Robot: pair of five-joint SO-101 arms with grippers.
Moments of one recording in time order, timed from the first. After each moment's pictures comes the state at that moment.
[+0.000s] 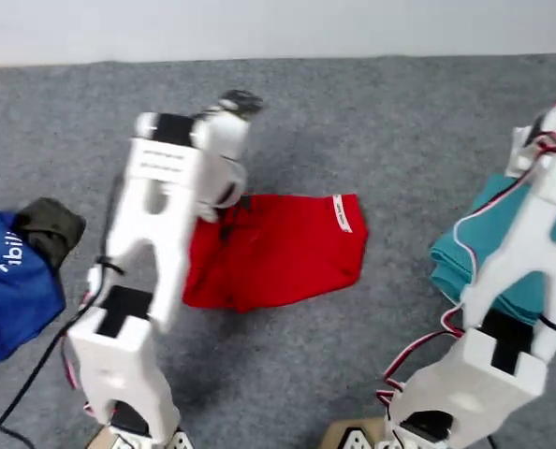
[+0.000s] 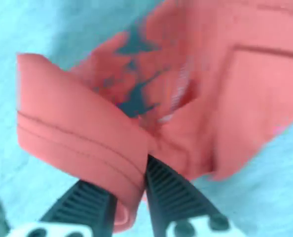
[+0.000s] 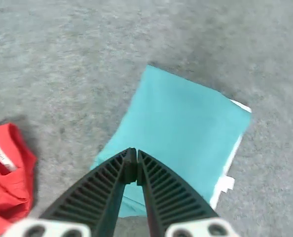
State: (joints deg) left arm 12.8 21.8 -22.5 99.0 -13.1; right arm 25.2 12.0 -46.3 100.6 12.1
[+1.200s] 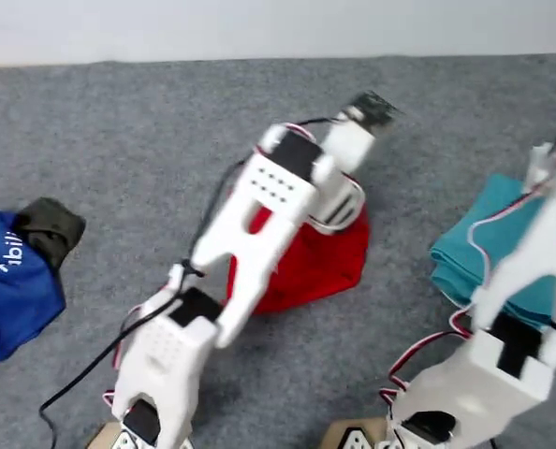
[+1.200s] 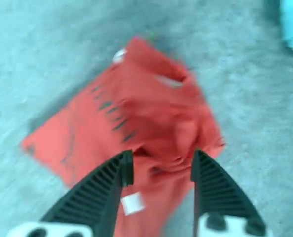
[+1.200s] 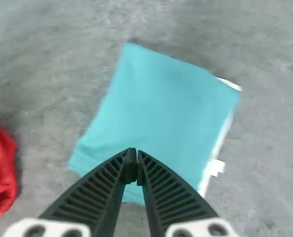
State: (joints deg) left arm 29.7 33.8 -45.7 99.1 -1.3; right arm 26.4 12.0 -41.6 100.6 15.2
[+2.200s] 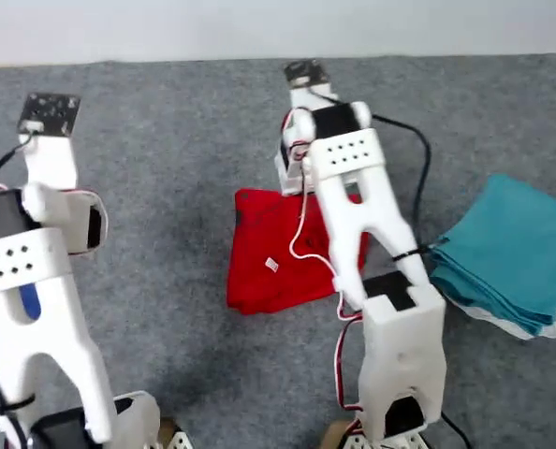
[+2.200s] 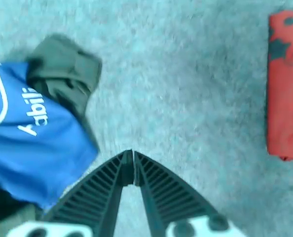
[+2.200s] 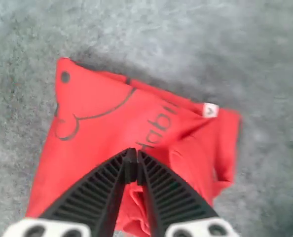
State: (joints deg) left arm -20.0 -21.2 6.5 99.2 -11.1; right arm -20.7 31.2 -37.6 90.5 -4.2
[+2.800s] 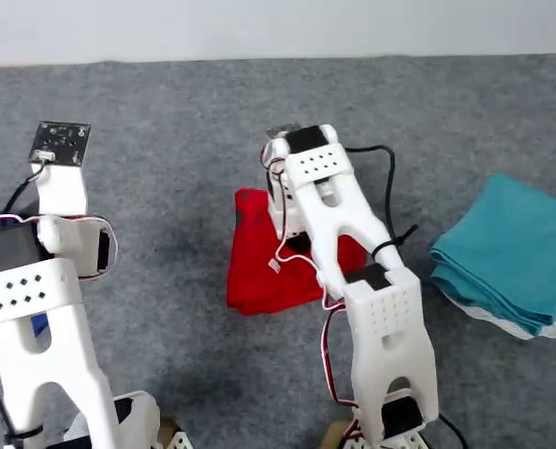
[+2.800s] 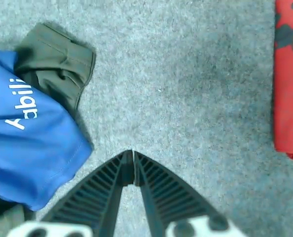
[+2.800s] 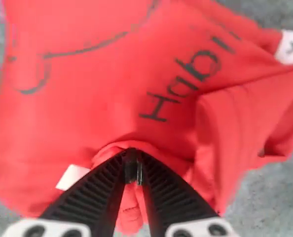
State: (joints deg) left arm -20.0 -30.1 20.9 91.4 -11.5; right arm -22.2 41.4 -35.0 100.5 -4.4
